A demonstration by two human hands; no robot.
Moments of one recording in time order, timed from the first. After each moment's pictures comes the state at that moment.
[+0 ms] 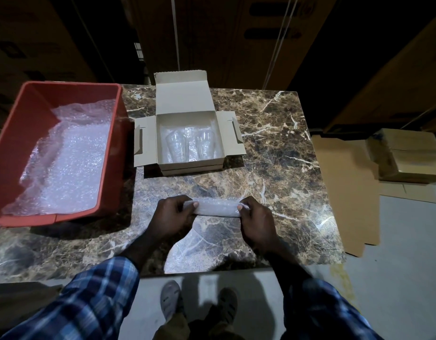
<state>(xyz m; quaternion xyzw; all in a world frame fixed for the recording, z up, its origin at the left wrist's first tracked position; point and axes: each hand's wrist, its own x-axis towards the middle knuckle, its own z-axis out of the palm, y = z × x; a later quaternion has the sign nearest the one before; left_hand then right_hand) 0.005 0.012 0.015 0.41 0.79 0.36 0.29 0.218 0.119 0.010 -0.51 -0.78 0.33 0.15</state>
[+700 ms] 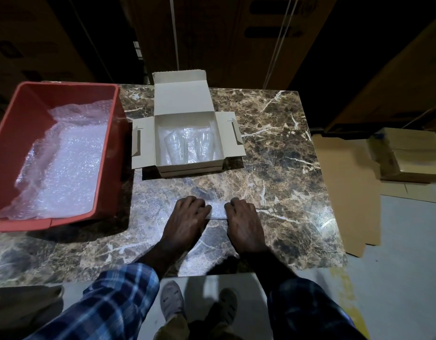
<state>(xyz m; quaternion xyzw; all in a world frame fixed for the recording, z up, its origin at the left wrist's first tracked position) 0.028 0.020 -0.024 0.69 0.71 0.16 -0.02 0.193 0.109 -0.008 -0.35 -0.93 0.02 0.11</state>
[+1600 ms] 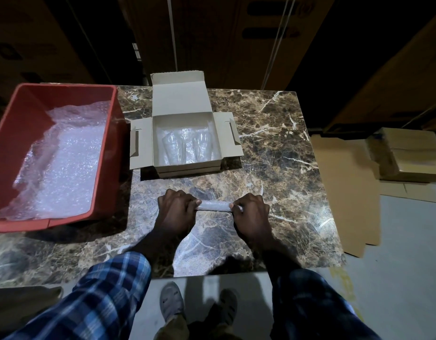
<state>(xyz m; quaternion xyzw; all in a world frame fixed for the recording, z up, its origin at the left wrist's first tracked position) 0.011 0.036 -0.011 0.49 0.83 0.24 0.16 0.200 0.135 0.001 -0.52 -0.81 0.25 0.09</state>
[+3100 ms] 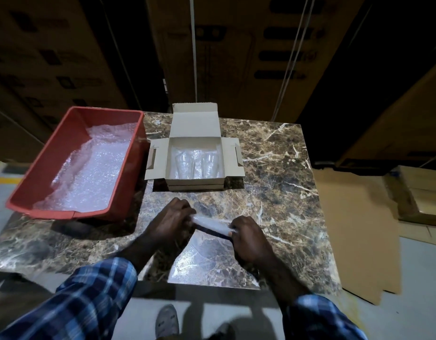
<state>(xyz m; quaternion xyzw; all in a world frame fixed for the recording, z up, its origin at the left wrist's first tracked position) -0.006 0.015 0.034 0.68 0.71 0.18 0.08 0.224 0.128 0.033 -0.35 -0.89 0.27 0.07</state>
